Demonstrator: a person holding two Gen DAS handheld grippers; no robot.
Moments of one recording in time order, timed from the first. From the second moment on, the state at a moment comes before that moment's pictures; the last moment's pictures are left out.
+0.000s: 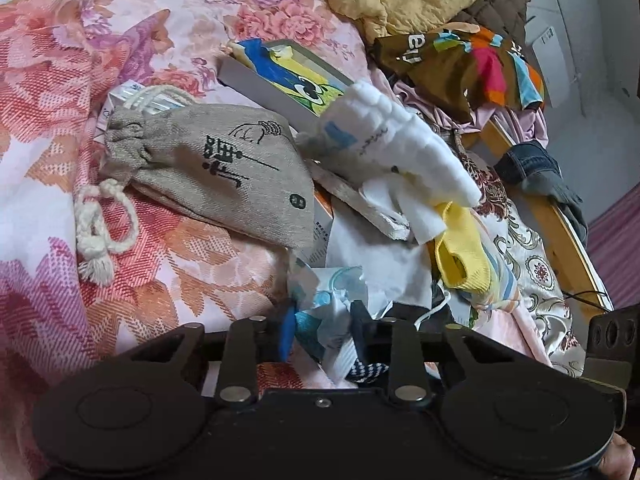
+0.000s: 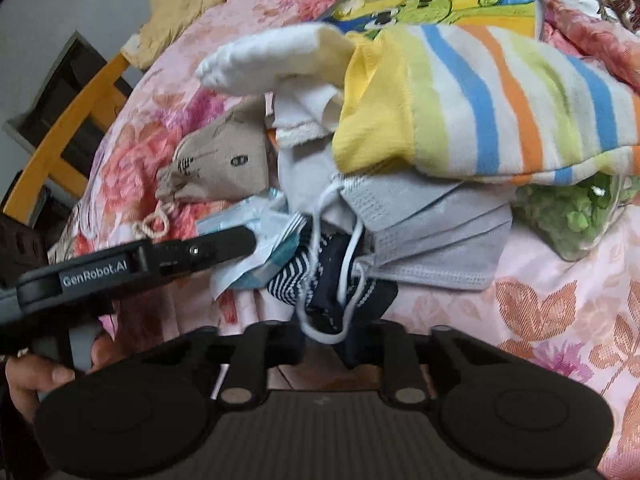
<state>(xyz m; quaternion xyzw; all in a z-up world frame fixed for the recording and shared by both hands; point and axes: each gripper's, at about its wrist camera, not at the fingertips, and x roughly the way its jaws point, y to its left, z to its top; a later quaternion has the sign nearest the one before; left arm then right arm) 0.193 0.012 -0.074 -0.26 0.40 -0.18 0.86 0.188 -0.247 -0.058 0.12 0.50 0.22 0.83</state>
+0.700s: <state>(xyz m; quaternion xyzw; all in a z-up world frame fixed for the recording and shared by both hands) 0.123 0.025 -0.041 -0.30 0.36 -0.14 0.87 0.127 -0.247 -0.018 0.14 0.42 0.30 0.84</state>
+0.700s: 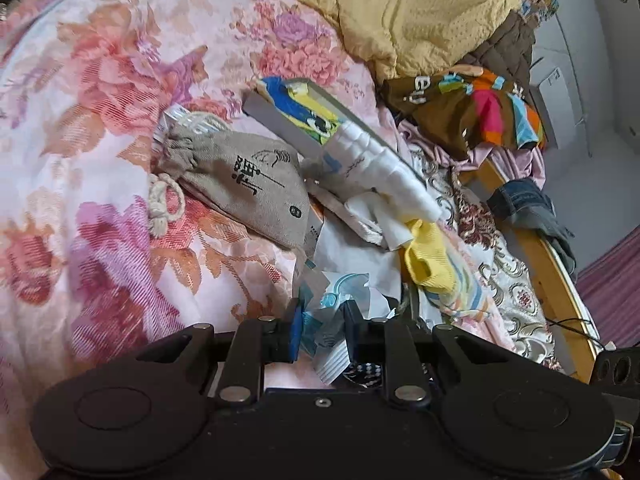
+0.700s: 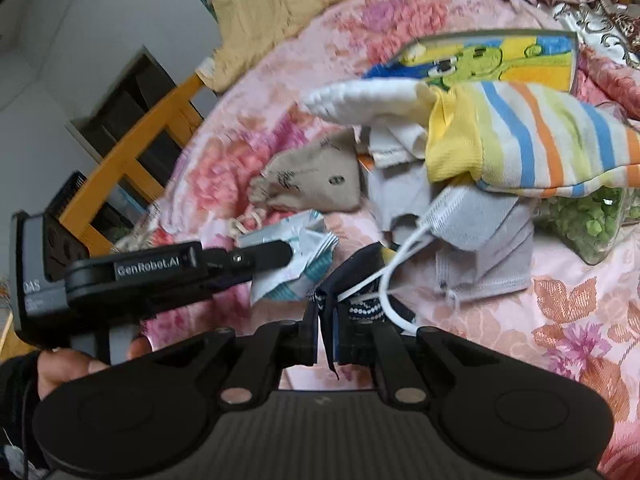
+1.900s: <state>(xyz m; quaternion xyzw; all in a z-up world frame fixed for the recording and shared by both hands) 0.095 0.039 -0.040 -0.33 0.34 -0.09 0.87 0.105 -0.172 -0.027 -0.12 0.36 0.28 0.88</state>
